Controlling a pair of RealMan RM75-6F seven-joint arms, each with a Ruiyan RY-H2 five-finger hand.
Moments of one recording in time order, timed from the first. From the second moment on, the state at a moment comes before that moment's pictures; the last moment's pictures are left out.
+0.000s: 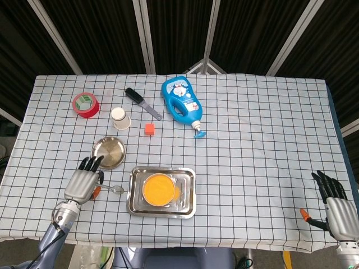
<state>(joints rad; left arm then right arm) -0.40 -1.41 -0.06 -1.78 1.15 1.17 0.69 0.01 -1.05 0.01 -1.72 -1.50 1.46 0.14</state>
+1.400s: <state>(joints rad) -0.73 -1.70 -0.20 -1.90 0.73 1.30 1.19 0.02 -1.04 0.02 -1.73 -1.48 1.42 0.17</state>
